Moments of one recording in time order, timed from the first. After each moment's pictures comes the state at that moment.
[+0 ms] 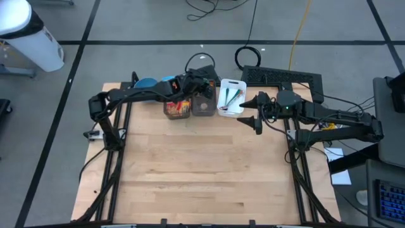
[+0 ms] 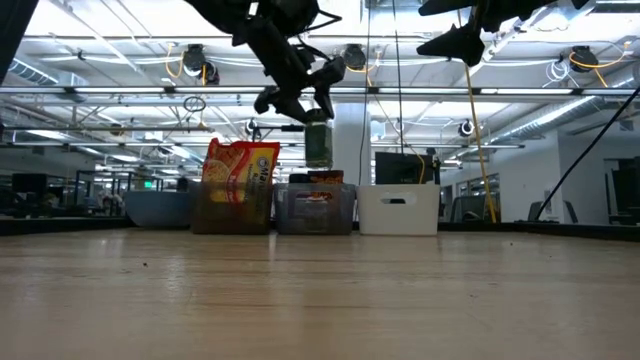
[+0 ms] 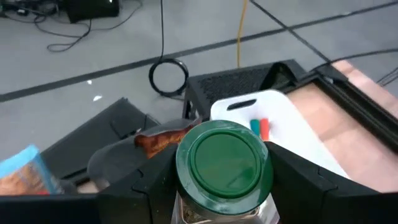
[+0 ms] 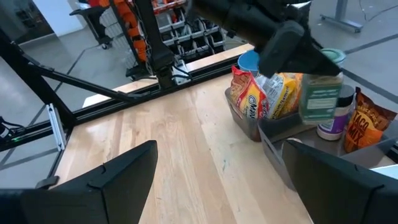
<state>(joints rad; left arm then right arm) 0.36 1.77 1.45 -0.27 -0.44 -0.51 -0.21 0.86 0.82 -0.22 -0.07 0.25</state>
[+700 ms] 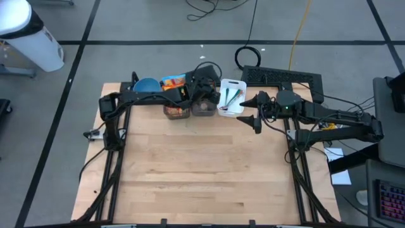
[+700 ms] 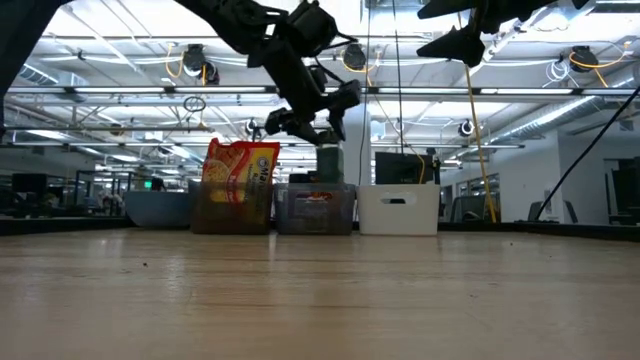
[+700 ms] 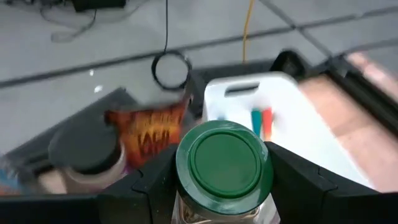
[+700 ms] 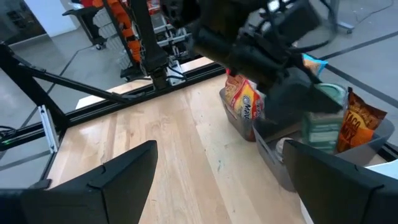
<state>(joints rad) 0.32 1.88 1.45 -0.17 -0.50 -0.58 -0.21 0.86 0.82 -0.22 -0.05 0.25</state>
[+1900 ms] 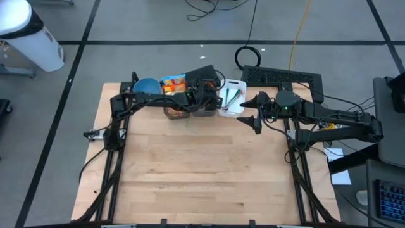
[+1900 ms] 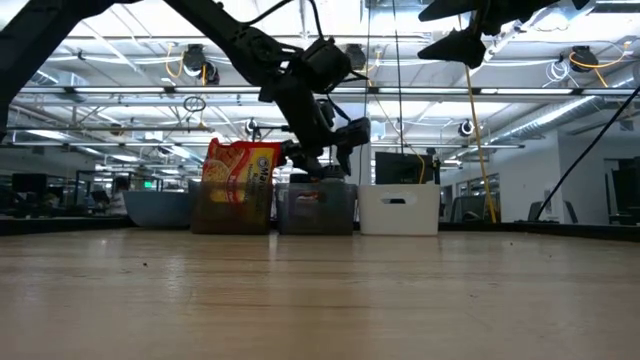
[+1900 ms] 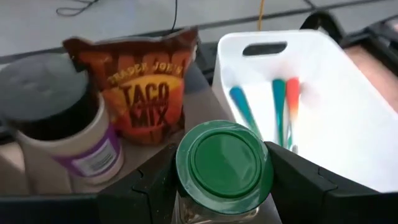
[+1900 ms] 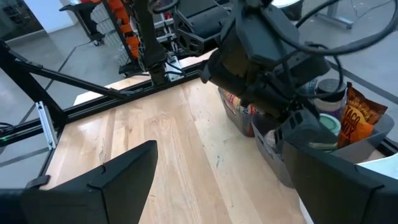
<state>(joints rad) 0.32 2.03 1.45 -0.12 -0.50 -0.65 -0.21 0.86 0.81 -0.24 -0.05 0.25</state>
